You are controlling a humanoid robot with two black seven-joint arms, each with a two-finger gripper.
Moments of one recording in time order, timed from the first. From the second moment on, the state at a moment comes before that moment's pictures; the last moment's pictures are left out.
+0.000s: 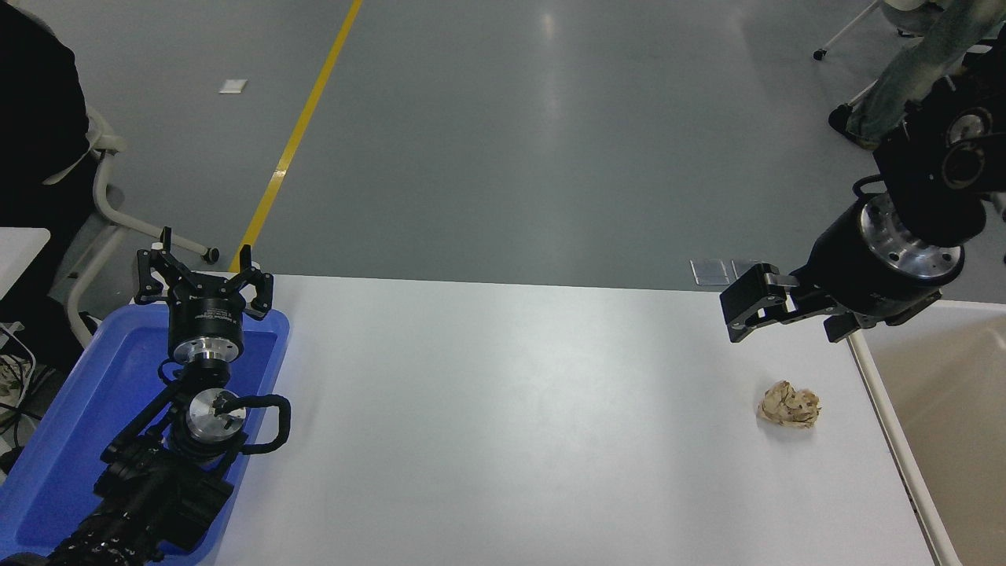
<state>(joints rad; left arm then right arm) -0.52 0.11 -1.24 -0.58 0.09 -0.34 -0.56 2.42 -0.38 -1.32 1.71 -0.12 0.56 -0.09</state>
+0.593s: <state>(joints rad) -0.52 0.11 -1.24 -0.58 0.09 -0.34 -0.56 2.42 -0.38 -1.32 1.71 -0.13 0.56 -0.09</state>
